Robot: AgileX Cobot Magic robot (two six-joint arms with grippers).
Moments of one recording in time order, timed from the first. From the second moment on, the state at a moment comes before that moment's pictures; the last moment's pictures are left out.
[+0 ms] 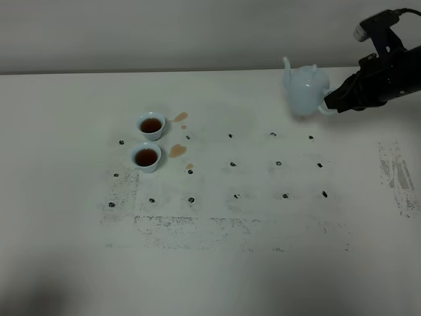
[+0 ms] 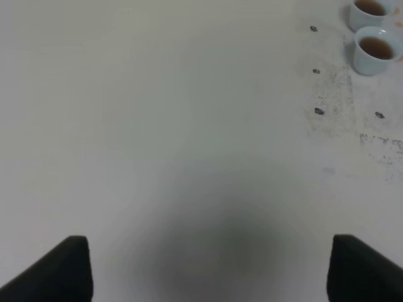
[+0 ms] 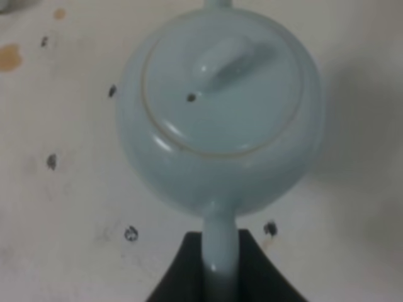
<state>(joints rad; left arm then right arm) 0.08 0.00 -0.46 -0.05 1.07 -0.06 -0.06 2.02 -1.45 0.88 0.84 -1.23</state>
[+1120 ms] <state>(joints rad) 0.08 0.00 -0.46 -0.05 1.07 -0.06 -0.08 2.02 -1.23 1.07 0.60 -1.49</state>
